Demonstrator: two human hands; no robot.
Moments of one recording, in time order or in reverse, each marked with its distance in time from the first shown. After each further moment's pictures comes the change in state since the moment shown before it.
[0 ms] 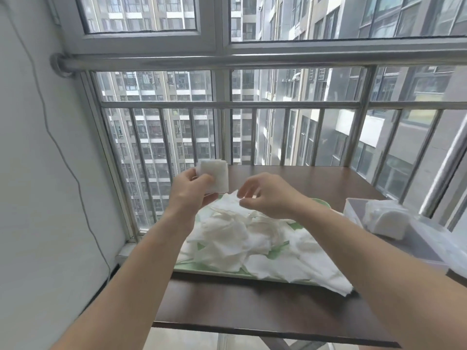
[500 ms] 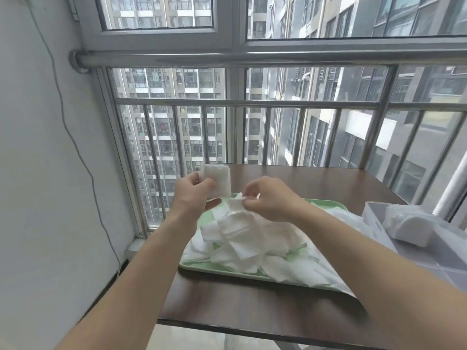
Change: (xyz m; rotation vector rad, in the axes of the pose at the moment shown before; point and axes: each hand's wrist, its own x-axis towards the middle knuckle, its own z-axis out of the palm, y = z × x) left_hand 0.006 -0.008 -0.028 0.028 0.037 -0.023; right_hand 0.020 -0.019 0.028 -0.066 -0.003 0.061
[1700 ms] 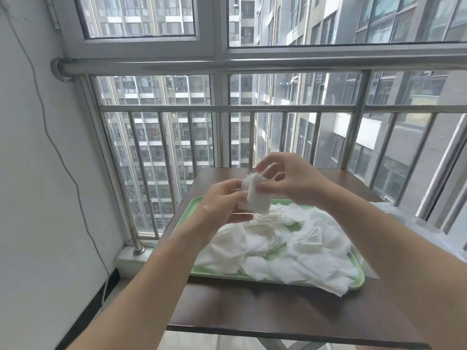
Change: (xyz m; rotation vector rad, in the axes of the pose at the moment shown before) left_hand -0.036 0.007 0.059 0.071 -0.499 -0.003; right_hand -0.032 0.035 -0.072 0.312 0.128 -0.120
